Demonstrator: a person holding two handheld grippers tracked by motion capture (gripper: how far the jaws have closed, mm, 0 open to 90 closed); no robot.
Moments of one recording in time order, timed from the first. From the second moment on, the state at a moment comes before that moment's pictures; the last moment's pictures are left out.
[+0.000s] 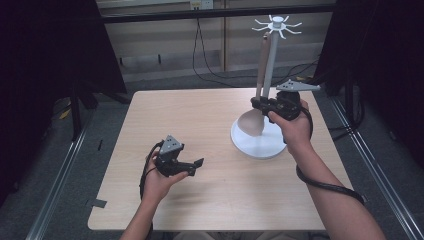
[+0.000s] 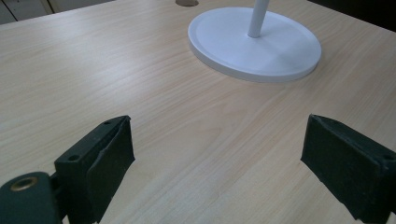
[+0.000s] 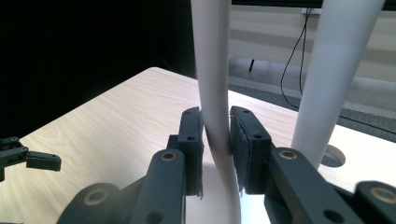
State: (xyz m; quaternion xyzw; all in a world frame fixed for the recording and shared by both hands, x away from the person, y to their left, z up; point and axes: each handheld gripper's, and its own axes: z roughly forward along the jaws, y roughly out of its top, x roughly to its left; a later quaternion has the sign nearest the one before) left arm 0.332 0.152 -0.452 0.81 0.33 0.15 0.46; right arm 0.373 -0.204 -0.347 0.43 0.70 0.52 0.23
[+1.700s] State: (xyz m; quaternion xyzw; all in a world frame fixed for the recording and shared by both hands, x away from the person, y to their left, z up) left arm 0.329 0.148 -0.451 0.81 0.32 0.14 0.47; right arm 0.338 -0.217 -0.365 0.44 0.71 0.50 0.21
